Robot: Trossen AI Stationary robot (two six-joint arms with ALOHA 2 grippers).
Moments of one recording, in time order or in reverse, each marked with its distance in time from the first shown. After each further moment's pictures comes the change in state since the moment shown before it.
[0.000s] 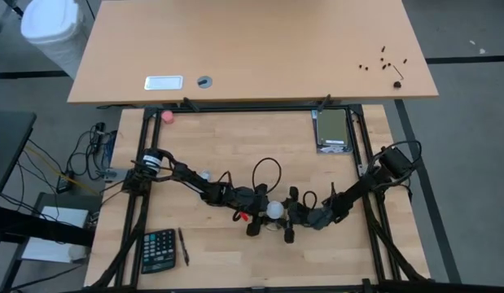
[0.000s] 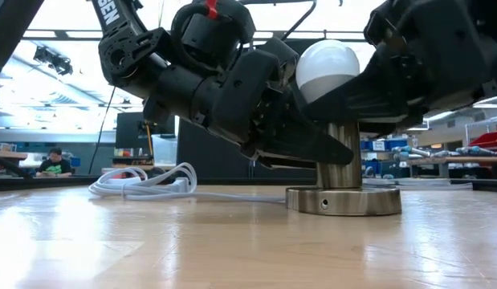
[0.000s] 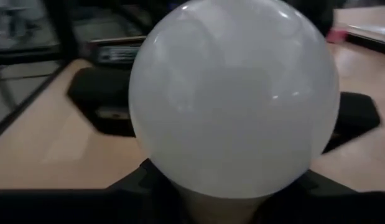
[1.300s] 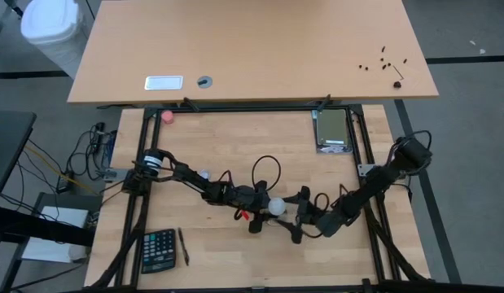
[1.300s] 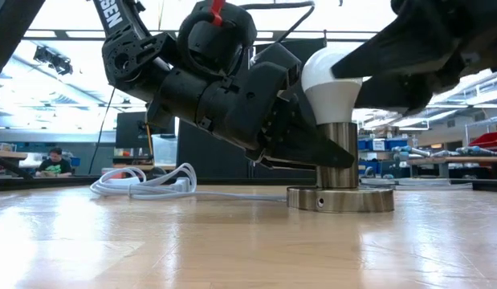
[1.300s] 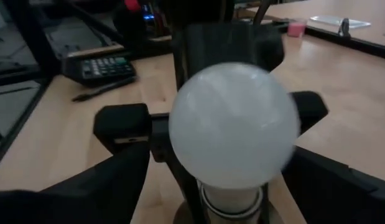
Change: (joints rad) left arm -0.005 0.003 0.003 0.010 -0.032 0.008; right arm 0.094 -0.210 0.005 -0.336 0.170 0.178
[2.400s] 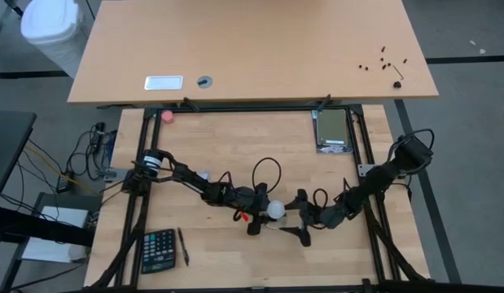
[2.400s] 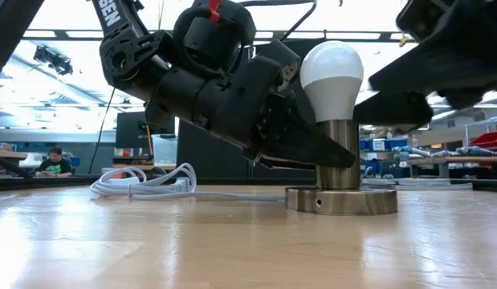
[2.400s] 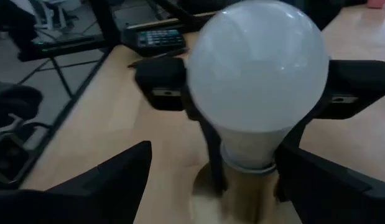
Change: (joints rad) left arm -0.004 -0.002 -0.001 -0.004 0.027 0.005; right arm -0.026 -0.017 -0.115 0.148 -0.299 -0.057
